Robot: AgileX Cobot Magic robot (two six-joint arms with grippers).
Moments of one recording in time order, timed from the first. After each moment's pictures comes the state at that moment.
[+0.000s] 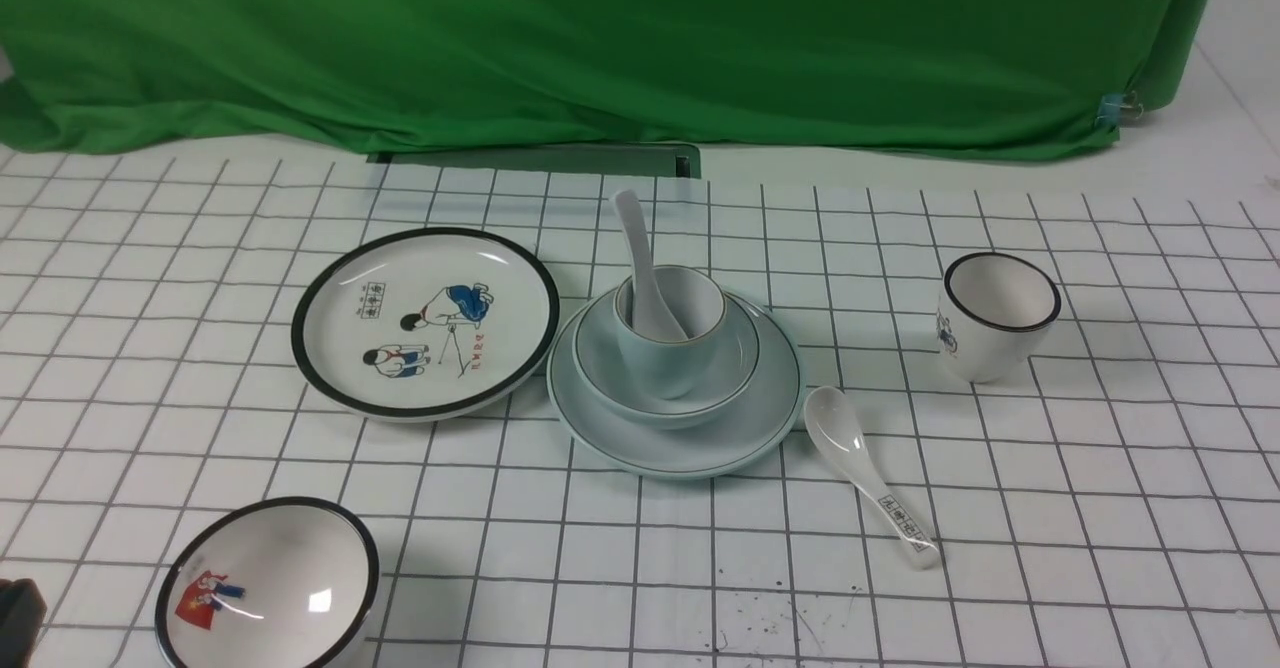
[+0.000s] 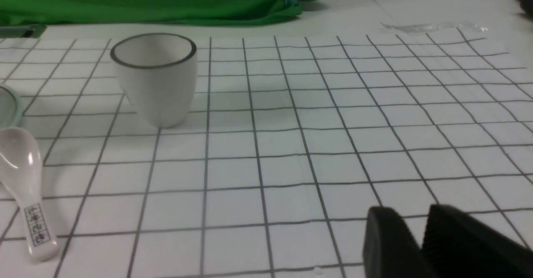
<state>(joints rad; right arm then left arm) -0.11 0.00 0.01 -0.03 0.22 0.07 0.06 0.00 0.01 -0.10 0.23 0.08</state>
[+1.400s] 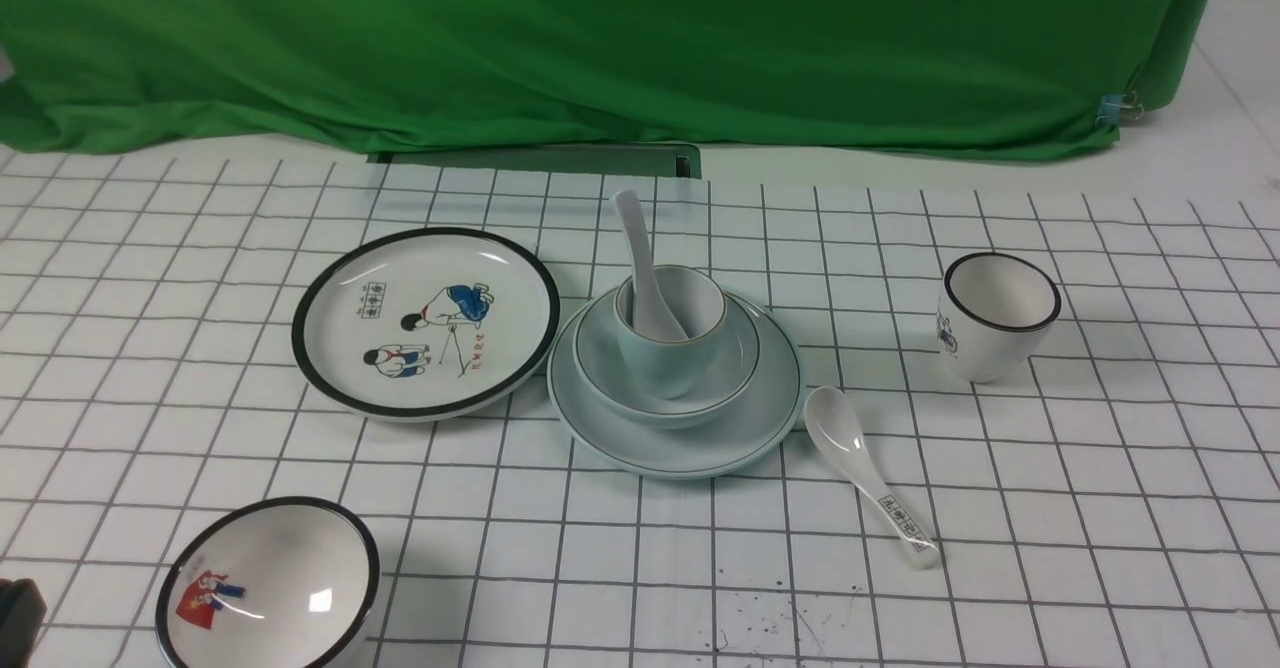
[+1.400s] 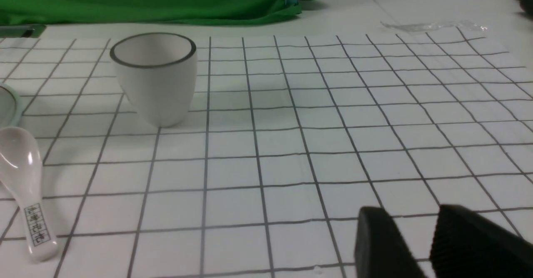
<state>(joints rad) -0.11 0.00 0.01 -0.03 0.23 0.07 0.06 0.00 0.01 -0.09 0.23 0.10</state>
